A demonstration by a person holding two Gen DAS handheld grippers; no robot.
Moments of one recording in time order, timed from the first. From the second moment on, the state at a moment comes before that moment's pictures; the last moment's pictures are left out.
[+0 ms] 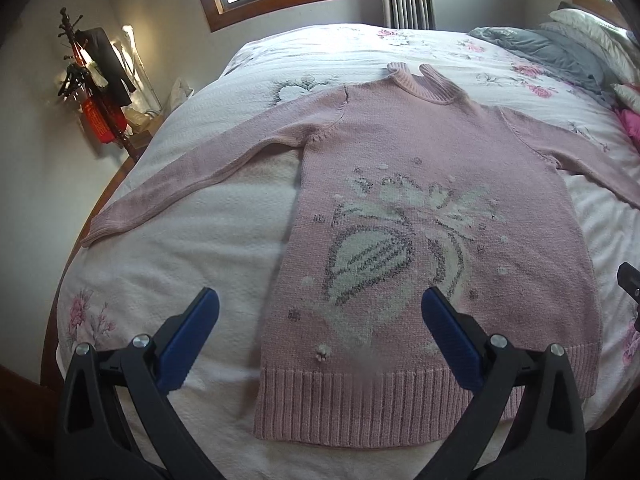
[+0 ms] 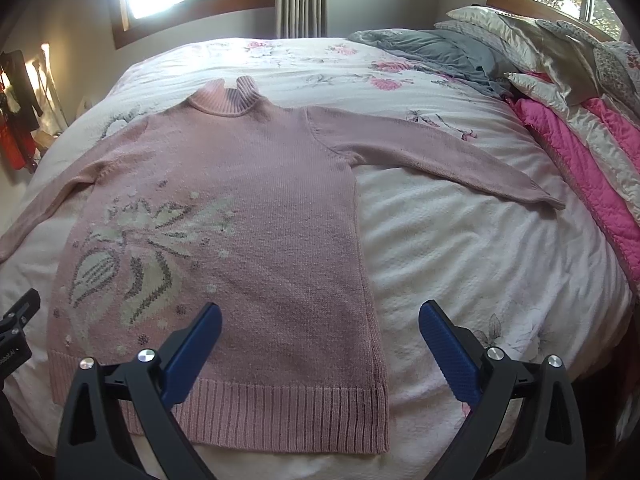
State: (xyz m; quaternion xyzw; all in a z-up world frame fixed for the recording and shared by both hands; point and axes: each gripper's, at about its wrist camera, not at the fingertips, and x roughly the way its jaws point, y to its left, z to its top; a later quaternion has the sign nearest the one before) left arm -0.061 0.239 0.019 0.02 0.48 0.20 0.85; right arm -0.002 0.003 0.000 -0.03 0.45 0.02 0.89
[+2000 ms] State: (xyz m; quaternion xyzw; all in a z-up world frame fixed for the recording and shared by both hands) left arm 0.193 0.111 -0.037 -0.01 0.47 0.08 0.88; right arm 0.238 -0.422 -0.095 0.25 0.55 -0.16 0.78
